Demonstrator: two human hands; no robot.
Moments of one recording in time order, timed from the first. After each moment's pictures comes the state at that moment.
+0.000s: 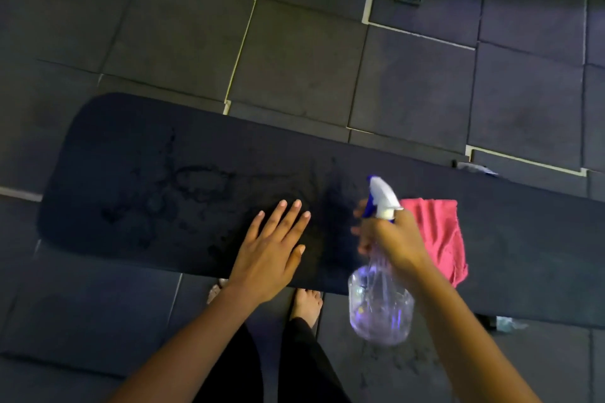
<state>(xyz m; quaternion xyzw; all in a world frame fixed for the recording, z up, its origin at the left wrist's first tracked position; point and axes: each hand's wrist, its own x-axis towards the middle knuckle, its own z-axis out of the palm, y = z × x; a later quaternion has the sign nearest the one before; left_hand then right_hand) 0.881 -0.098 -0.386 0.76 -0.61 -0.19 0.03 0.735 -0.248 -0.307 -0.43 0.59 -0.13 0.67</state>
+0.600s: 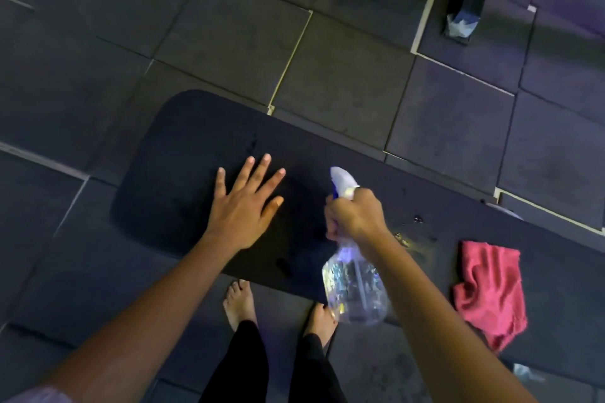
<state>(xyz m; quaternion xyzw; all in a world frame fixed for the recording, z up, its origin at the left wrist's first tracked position) 1.058 -0.065 -0.393 0.85 -0.50 -0.19 0.00 0.918 -0.205 -0.312 -0.57 0.61 0.07 0.54</state>
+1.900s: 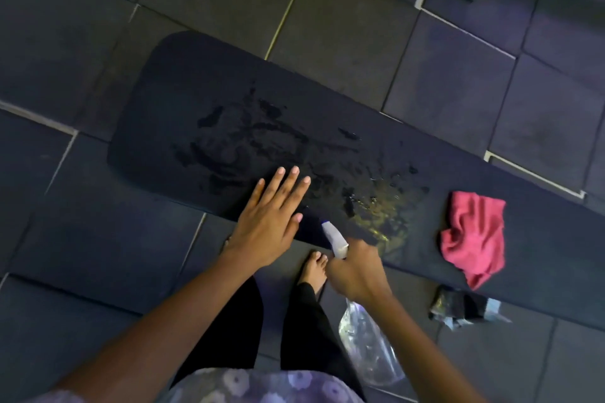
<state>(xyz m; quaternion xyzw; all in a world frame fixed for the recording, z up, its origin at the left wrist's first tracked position) 0.952 -0.020 -0.388 0.79 -0.56 -0.23 0.09 0.802 -0.108 -0.319 -0.70 0.55 0.23 0.40</state>
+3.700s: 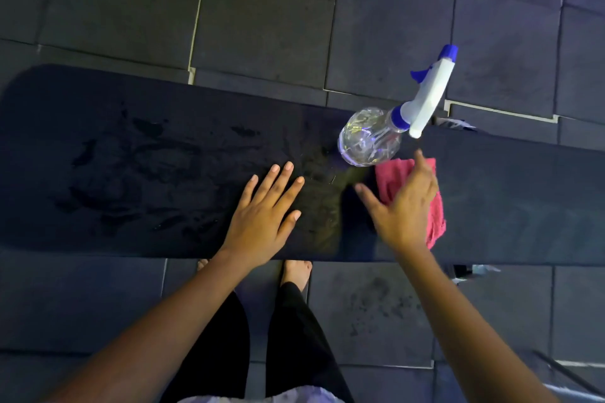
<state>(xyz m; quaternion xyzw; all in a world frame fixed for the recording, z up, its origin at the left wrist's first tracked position) 0.873 -0.119 -0.402 0.73 -0.64 -0.21 0.06 0.670 -0.251 -0.365 -0.73 0.63 -0.12 0.25</state>
